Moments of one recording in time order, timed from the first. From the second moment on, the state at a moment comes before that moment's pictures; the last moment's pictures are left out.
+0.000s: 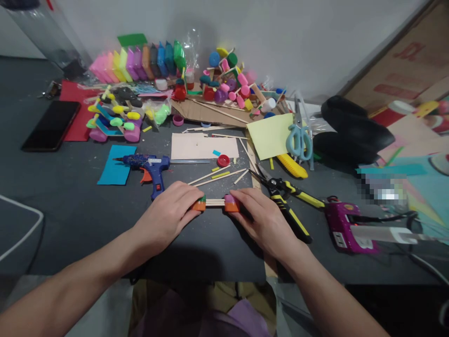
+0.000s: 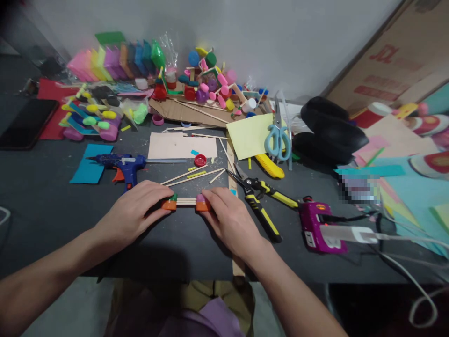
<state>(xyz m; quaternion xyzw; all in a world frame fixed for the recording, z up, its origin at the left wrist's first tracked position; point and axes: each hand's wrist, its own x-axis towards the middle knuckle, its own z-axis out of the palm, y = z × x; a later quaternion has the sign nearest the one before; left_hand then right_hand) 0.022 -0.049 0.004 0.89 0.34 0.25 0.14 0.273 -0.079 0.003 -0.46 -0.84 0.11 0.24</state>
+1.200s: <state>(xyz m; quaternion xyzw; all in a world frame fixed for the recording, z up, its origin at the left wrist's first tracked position) 0.013 -0.048 0.009 0.89 0.36 0.26 0.14 0.286 -0.082 0.005 -0.50 -0.81 0.16 0.24</state>
